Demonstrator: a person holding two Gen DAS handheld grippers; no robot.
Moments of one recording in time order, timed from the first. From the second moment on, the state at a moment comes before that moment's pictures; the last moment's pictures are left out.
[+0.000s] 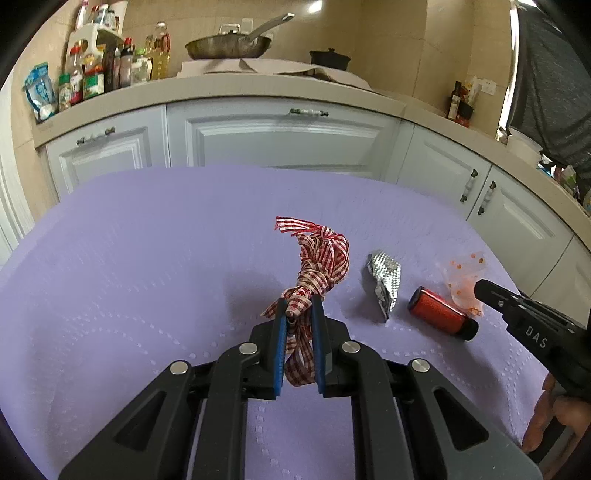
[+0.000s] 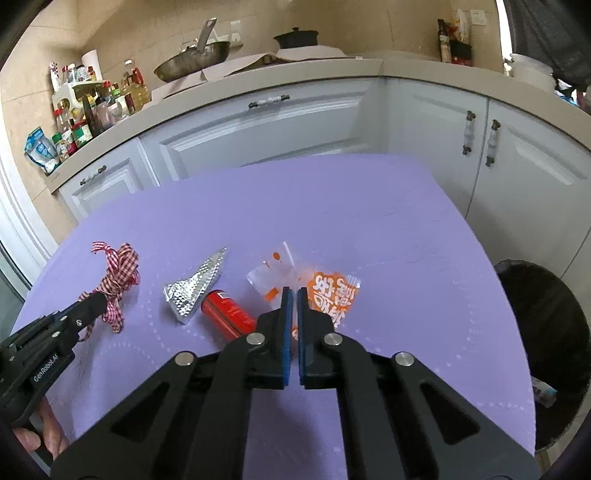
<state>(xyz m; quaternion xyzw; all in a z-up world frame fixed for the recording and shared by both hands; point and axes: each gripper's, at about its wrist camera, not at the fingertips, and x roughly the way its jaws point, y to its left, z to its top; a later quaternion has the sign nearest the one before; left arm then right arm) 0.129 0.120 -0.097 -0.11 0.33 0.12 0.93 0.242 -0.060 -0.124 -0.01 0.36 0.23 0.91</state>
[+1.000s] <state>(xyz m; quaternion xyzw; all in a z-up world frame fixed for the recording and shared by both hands) 0.157 -0.076 -0.059 -0.04 0.28 -0.07 0.96 0.195 -0.291 -0.098 0.05 0.28 0.04 0.96</state>
